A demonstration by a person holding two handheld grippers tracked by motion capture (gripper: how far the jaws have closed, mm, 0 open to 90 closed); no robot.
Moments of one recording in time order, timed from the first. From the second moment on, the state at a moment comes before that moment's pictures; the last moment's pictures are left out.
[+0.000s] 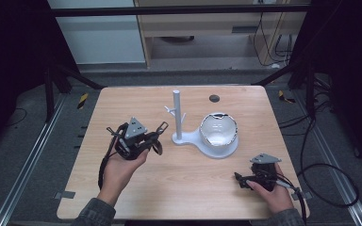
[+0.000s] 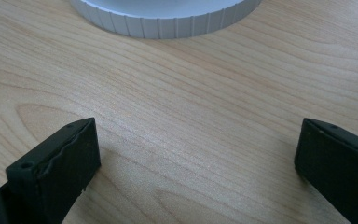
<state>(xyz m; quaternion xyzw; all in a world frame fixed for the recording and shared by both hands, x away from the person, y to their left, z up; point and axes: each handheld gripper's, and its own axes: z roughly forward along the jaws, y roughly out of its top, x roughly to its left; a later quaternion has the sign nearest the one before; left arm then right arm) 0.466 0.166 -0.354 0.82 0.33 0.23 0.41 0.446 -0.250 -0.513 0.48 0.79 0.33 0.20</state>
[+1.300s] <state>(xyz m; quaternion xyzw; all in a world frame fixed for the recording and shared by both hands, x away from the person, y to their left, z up) 0.492 0.145 -0.325 0.81 0.34 0.26 0.40 0.445 -0.249 -0.513 0.48 0.79 0.33 0.20</state>
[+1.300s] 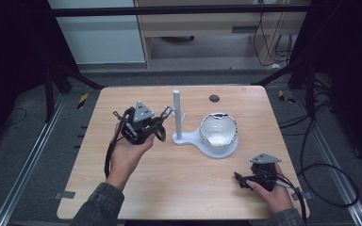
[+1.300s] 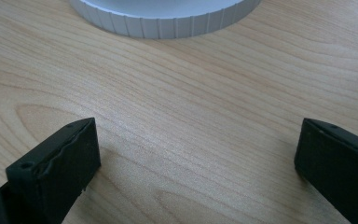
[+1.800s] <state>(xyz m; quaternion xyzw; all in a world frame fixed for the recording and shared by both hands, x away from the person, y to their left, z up) 0.502 0.141 -0.333 0.81 0.34 0.25 0.39 0.445 -0.249 -0.513 0.48 0.79 0.33 0.20</state>
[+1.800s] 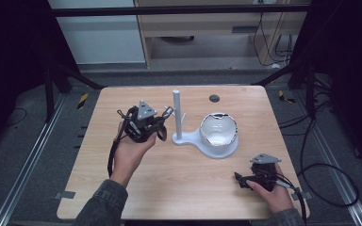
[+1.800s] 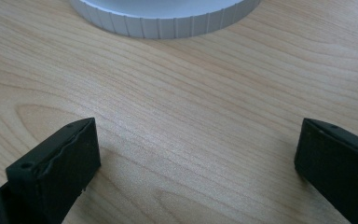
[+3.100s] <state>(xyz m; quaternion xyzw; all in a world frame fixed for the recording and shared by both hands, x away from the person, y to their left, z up) 0.523 0.123 -0.358 0.82 0.36 0.24 0.38 0.445 -0.249 -0.513 0.48 0.79 0.33 0.20</state>
